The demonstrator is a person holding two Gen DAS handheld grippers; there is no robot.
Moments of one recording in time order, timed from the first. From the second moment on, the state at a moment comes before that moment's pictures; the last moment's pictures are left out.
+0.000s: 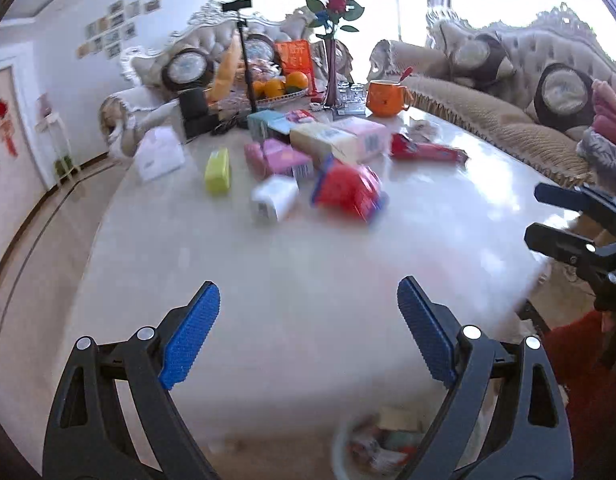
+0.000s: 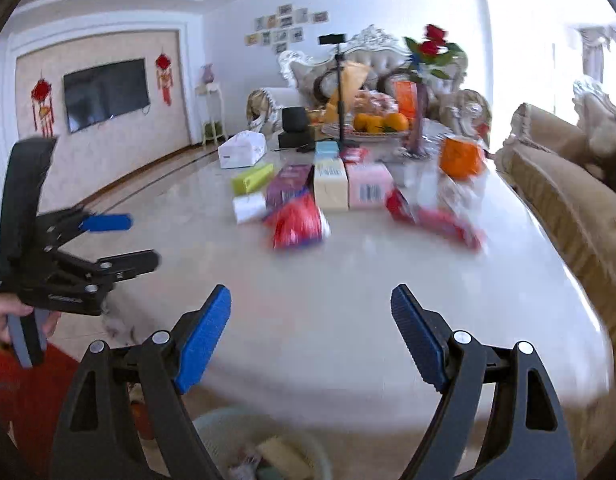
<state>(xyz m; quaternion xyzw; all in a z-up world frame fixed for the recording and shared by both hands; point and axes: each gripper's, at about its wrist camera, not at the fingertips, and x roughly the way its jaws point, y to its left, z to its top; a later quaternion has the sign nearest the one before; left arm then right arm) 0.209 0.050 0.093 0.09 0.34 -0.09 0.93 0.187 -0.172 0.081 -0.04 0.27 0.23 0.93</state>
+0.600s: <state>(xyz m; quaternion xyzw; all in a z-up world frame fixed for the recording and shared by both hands) 0.386 0.062 0.044 0.14 0.44 -0.13 0.88 0.344 -0.087 0.040 -0.11 0.40 0.25 0.87</state>
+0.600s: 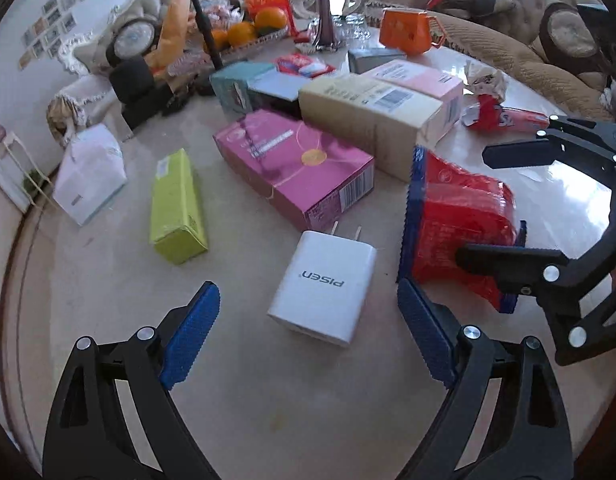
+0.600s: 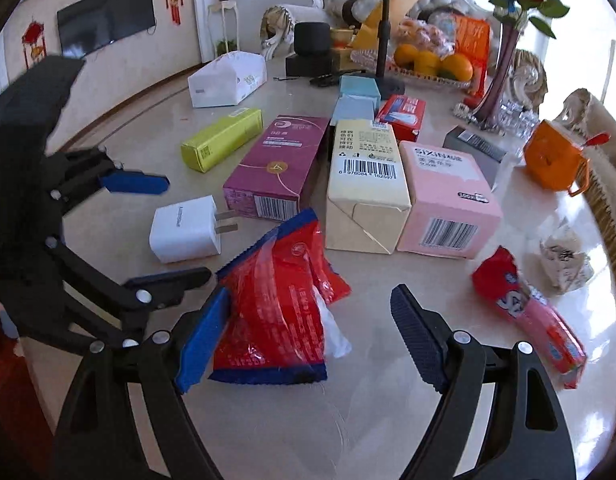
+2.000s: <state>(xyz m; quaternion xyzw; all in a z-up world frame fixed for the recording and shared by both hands) 0.052 -0.012 -0.067 -0.01 0.49 -0.17 0.86 0.073 -0.177 -0.067 0.03 0.47 0.25 0.84</state>
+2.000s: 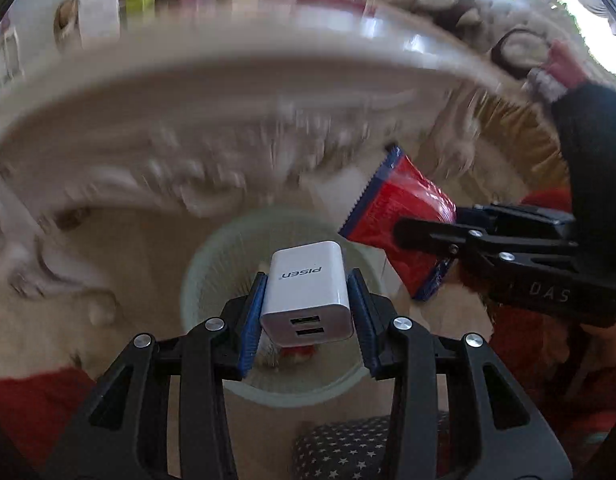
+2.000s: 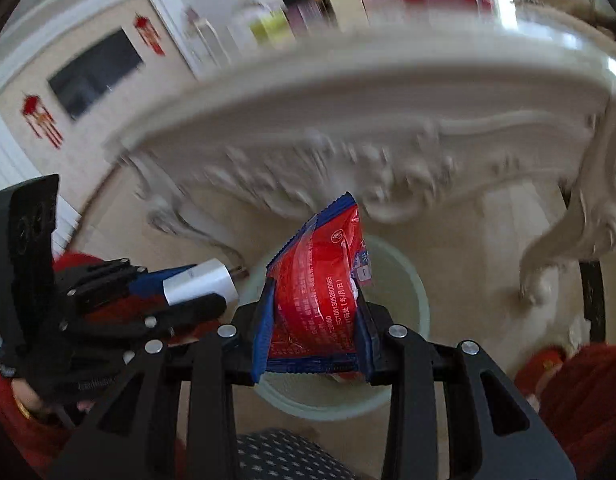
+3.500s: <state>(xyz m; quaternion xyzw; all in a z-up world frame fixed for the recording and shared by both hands) 0.056 0.036 0.000 -0.06 0.45 -0.11 0.89 0.057 -0.233 0.059 -0.05 0.25 0.23 0.94</state>
